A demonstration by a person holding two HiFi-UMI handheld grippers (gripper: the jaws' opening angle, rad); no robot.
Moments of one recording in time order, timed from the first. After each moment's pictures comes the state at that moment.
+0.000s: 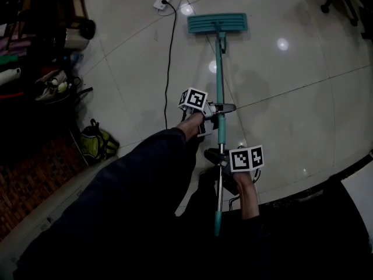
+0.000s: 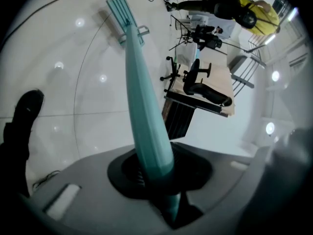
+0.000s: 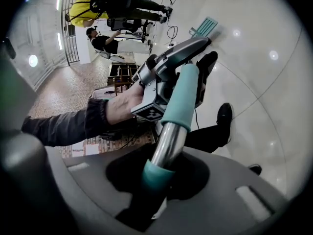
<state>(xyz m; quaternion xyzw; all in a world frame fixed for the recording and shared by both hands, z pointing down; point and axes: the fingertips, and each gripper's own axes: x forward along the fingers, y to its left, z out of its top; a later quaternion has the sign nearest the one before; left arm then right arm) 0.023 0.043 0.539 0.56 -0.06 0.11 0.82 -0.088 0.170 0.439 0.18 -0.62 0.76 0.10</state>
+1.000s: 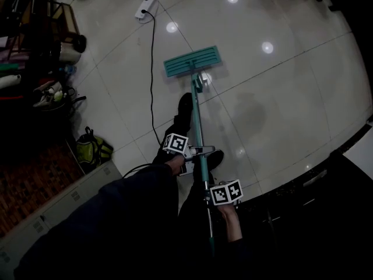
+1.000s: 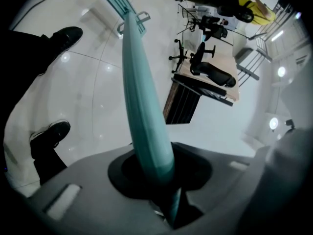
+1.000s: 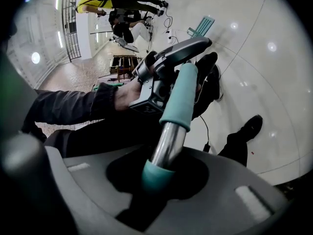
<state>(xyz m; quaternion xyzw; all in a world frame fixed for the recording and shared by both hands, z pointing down) -0.009 0.336 0.501 0.54 -0.04 0.15 0.83 -0.113 0.457 0.397 0.15 -0.61 0.77 0.11</state>
